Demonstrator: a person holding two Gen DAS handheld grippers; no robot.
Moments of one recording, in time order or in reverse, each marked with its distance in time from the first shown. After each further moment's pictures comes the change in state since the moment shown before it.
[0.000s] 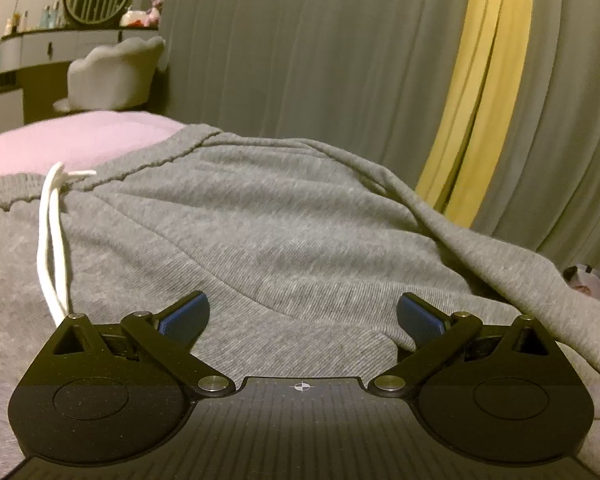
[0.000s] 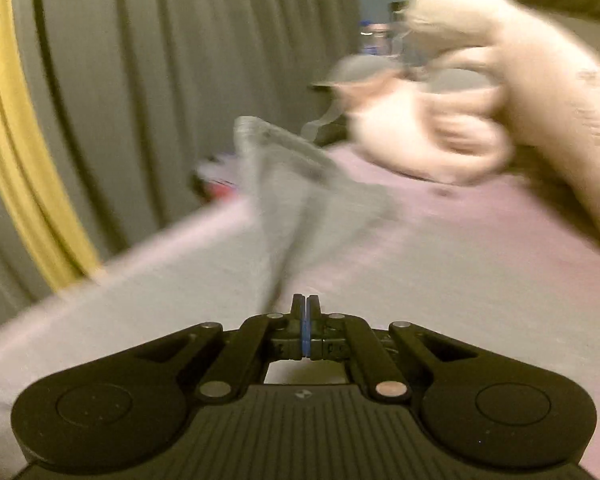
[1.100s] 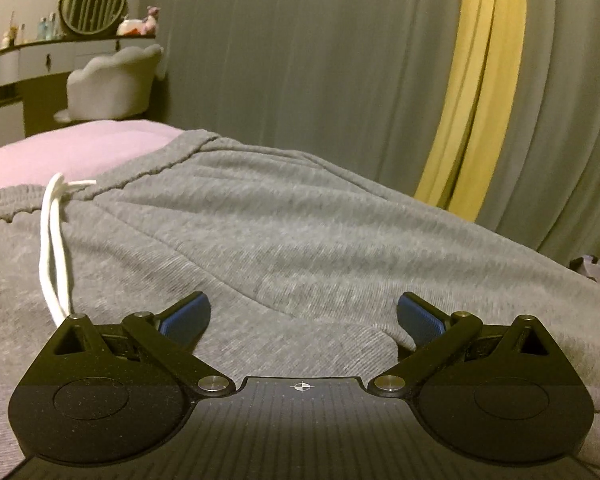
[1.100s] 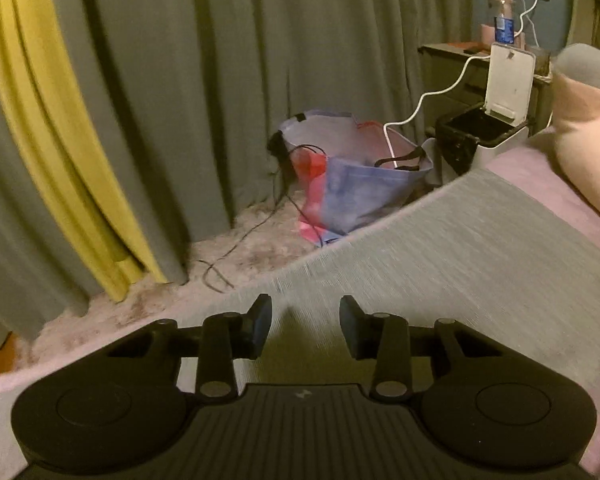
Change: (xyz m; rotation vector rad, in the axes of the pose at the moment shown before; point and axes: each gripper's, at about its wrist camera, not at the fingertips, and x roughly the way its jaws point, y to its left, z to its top) left arm -0.002 -0.009 -0.002 0.045 -0.015 0.026; right arm 0.209 0.215 0.112 -0.134 0.133 0.173
